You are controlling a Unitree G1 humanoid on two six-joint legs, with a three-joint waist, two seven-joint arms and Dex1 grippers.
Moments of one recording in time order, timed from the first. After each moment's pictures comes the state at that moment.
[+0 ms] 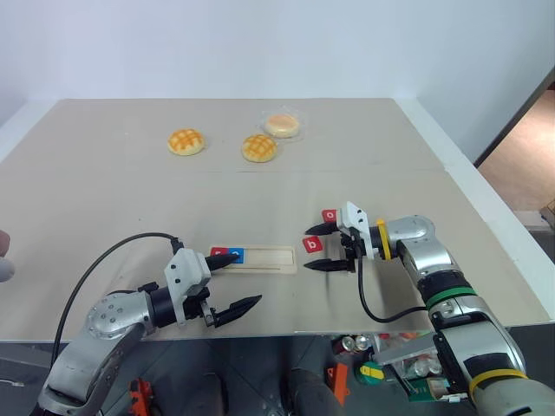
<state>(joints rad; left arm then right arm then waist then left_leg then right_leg) 0.05 0.55 -0.04 -0.54 -0.43 0.35 -0.83 -0.76 -0.50 0.19 0.75 0.12 -0.11 1.39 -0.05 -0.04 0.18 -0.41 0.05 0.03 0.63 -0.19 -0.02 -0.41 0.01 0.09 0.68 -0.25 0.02</state>
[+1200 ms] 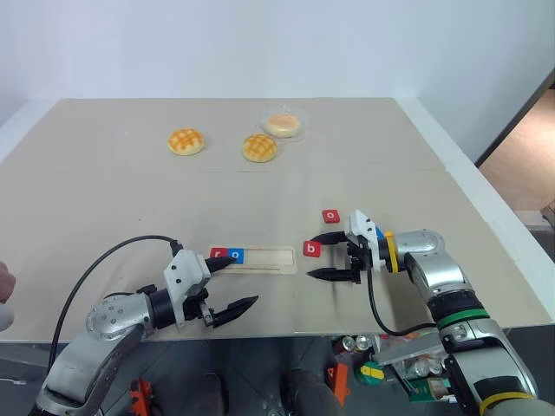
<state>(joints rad) 0.05 0.57 -0.05 -0.52 -0.43 0.38 -0.80 -0.60 -0.54 0.15 0.49 0.18 0.07 1.35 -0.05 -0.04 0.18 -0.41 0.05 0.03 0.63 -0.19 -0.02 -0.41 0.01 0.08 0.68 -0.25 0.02</state>
